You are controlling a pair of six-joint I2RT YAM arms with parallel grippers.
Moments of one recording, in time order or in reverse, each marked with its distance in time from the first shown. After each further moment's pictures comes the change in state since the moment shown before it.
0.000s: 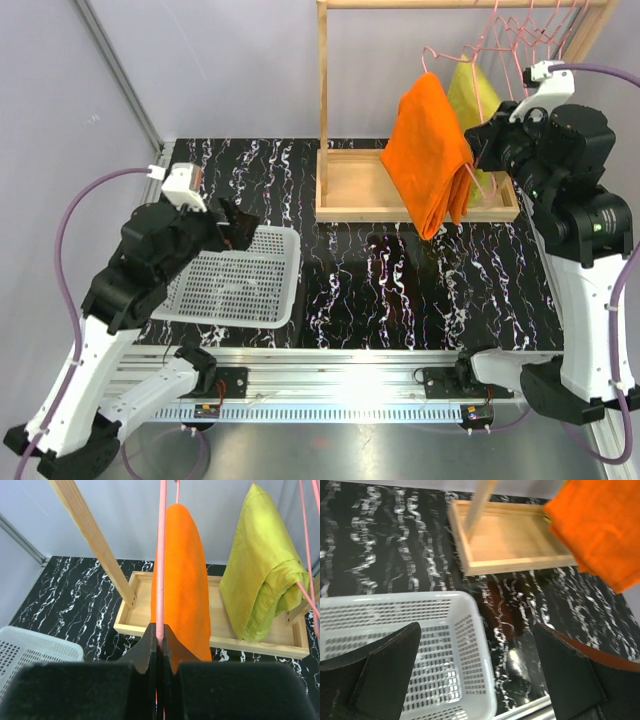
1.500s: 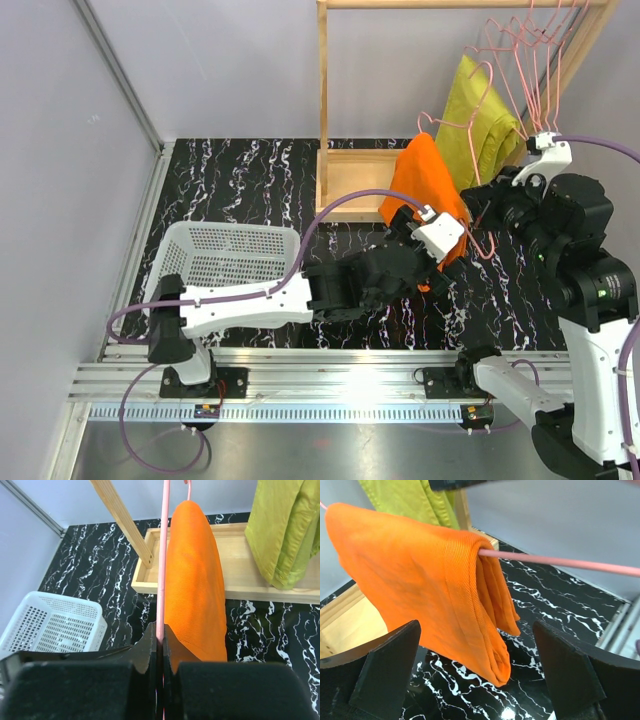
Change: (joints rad) left arm -0.907 0.900 0.360 0.694 -0.469 0.384; right arm 0.000 -0.325 -0.383 -0.034 -0.072 0.136
